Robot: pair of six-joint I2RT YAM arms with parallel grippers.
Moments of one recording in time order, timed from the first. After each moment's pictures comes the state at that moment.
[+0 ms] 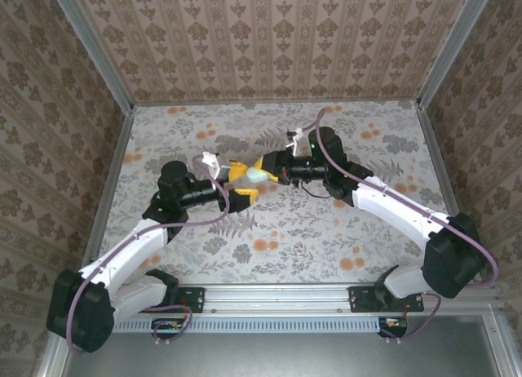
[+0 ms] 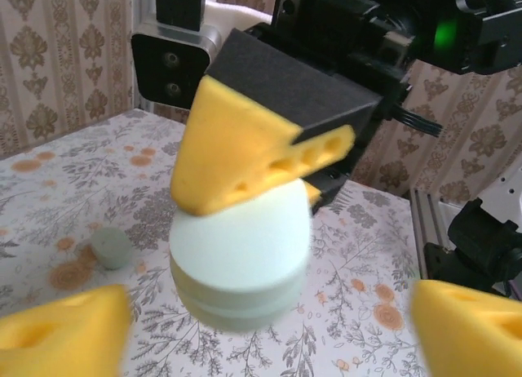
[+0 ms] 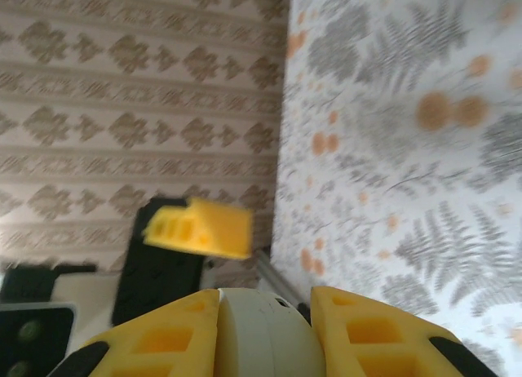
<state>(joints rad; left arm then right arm) -0.48 0.98 0.58 0.27 0.82 -0.09 0.51 1.41 1.05 -0.07 -0.60 1.08</state>
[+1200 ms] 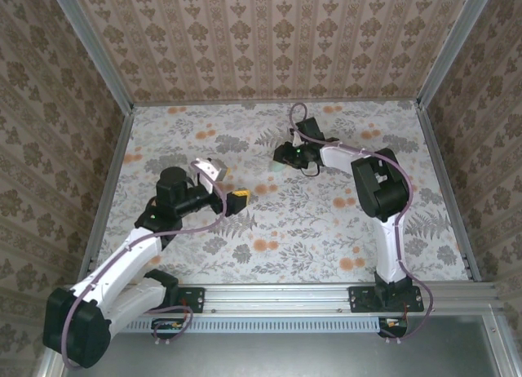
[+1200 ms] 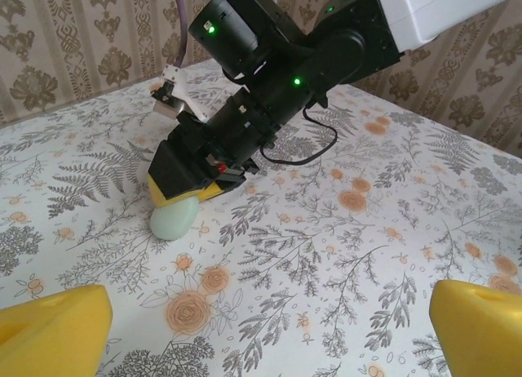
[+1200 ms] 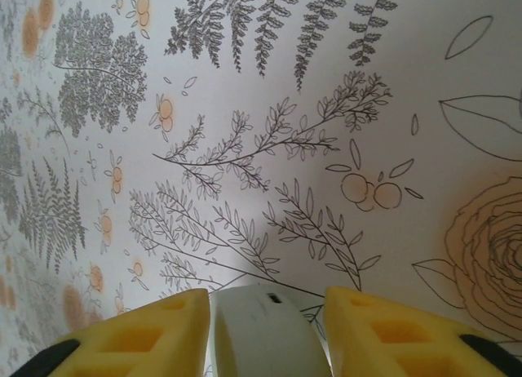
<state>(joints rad) -0.47 0.94 0.56 0.07 0.56 0.02 0.36 2.15 1.47 -0.21 -0.39 0.61</state>
